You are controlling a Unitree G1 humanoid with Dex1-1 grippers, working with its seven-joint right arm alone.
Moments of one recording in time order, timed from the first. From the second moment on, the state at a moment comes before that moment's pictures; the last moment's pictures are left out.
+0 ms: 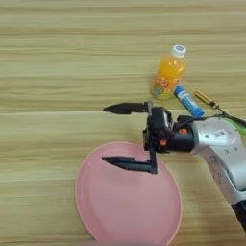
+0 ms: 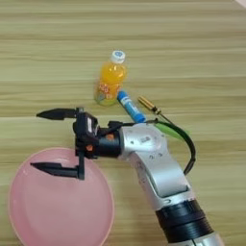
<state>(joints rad) -0.16 -0.45 0.12 -0.17 0.45 0.06 1.21</state>
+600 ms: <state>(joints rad) -0.33 -0.36 -0.11 -0.13 0.63 0.16 0.97</state>
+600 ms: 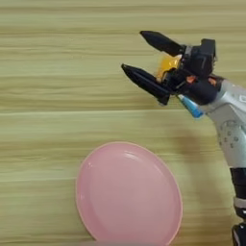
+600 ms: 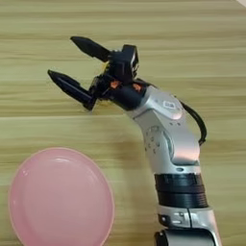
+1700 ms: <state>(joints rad) -0.55 -0.31 -0.25 0.39 0.25 -0.16 0.48</state>
